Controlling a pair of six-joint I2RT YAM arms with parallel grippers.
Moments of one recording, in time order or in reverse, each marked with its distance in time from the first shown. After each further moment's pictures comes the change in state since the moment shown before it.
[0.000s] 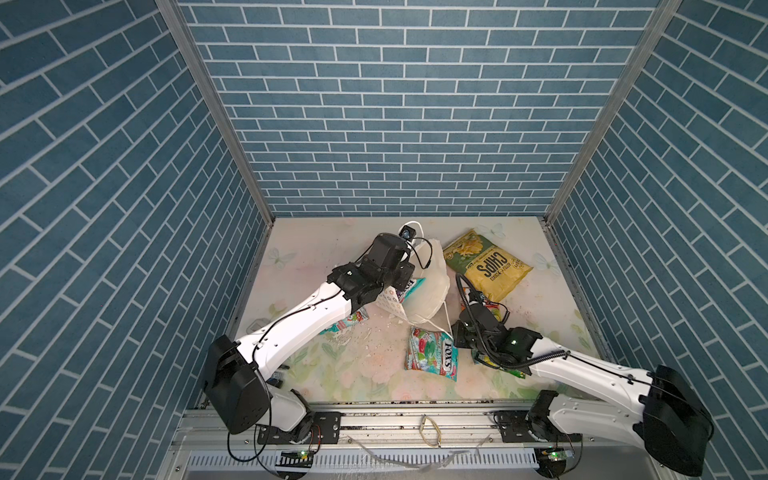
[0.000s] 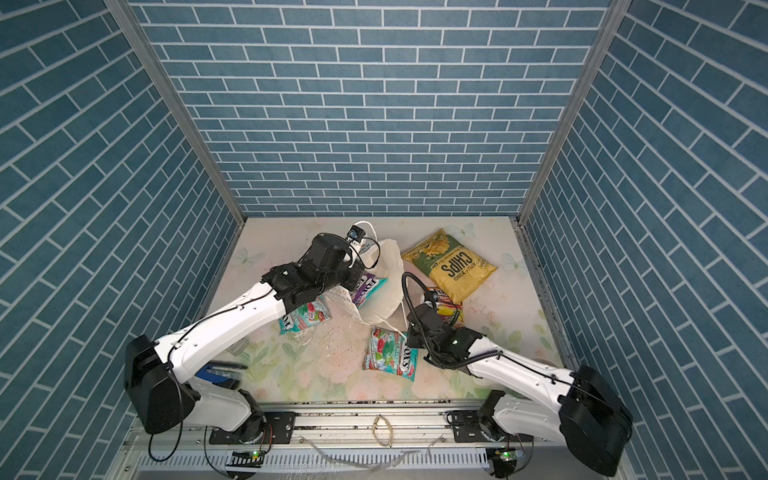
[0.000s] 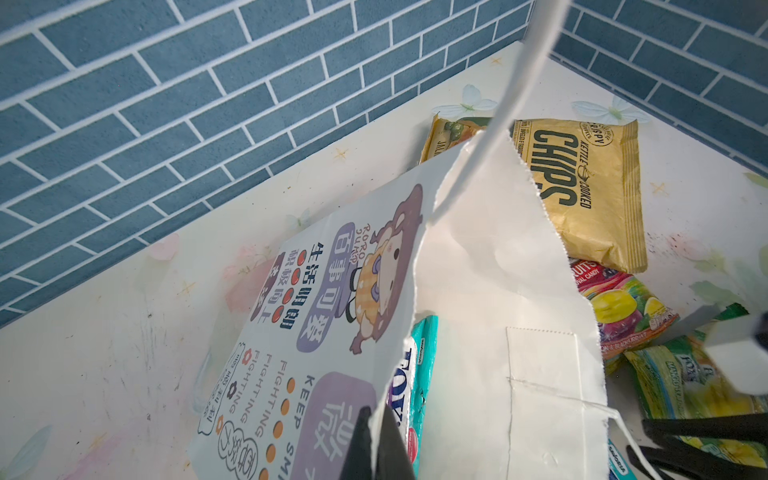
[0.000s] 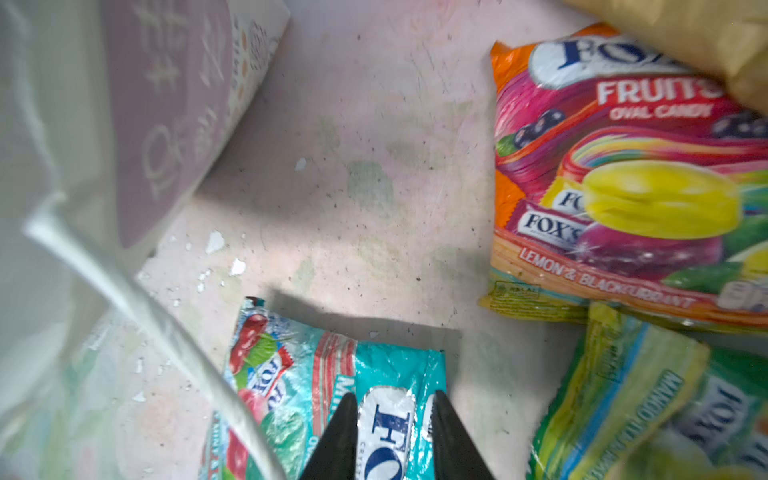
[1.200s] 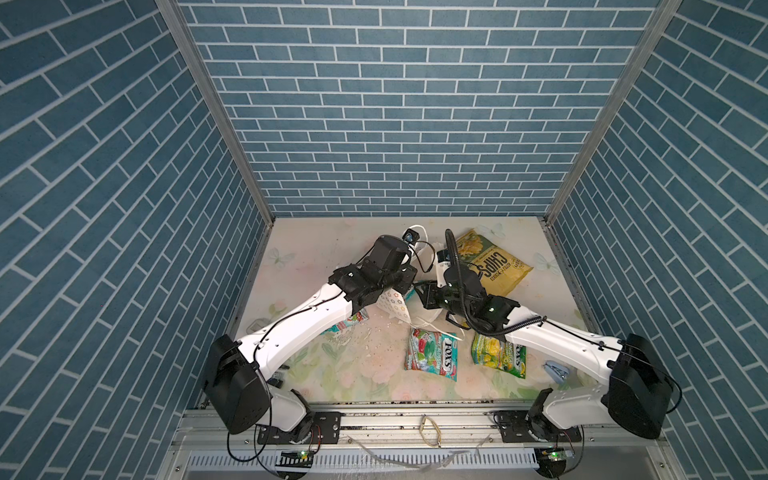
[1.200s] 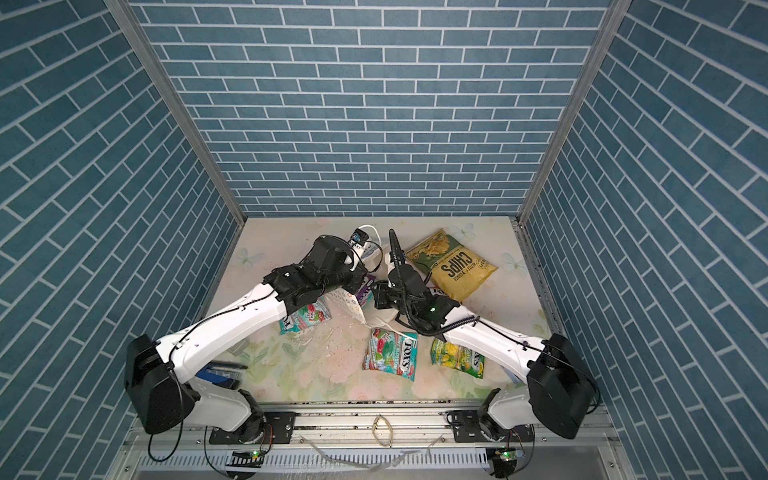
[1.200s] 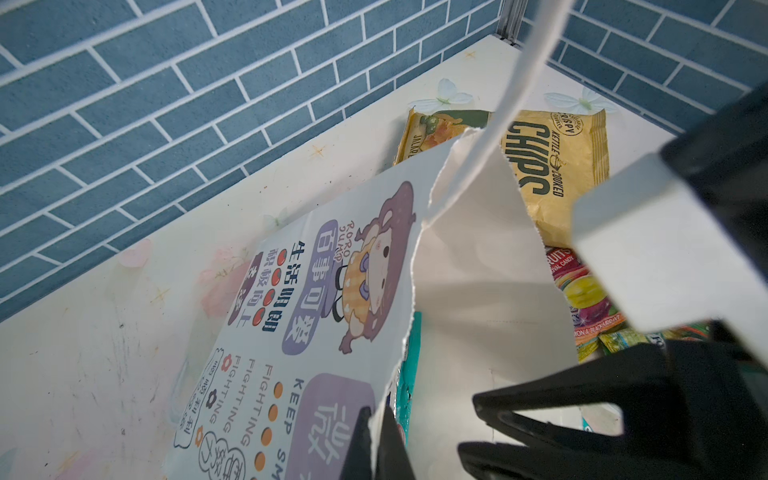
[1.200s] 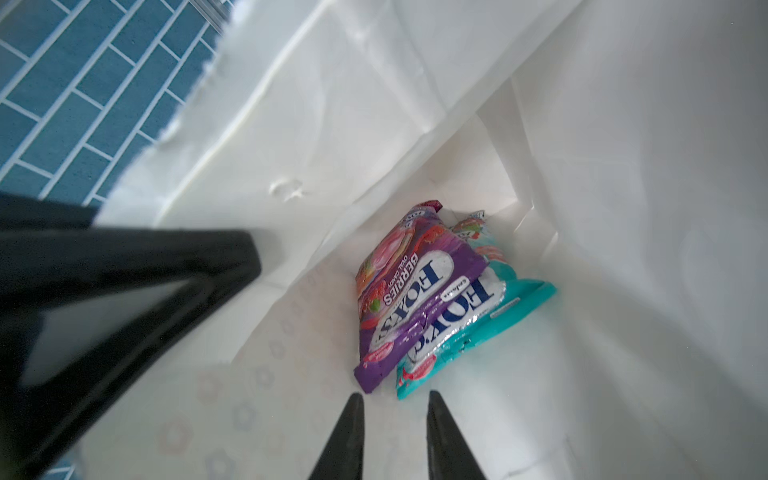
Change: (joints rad) left arm -0.008 0.000 -0.016 0.011 0.052 0.014; right arm -0.028 0.341 0.362 0.332 -0.193 -0.183
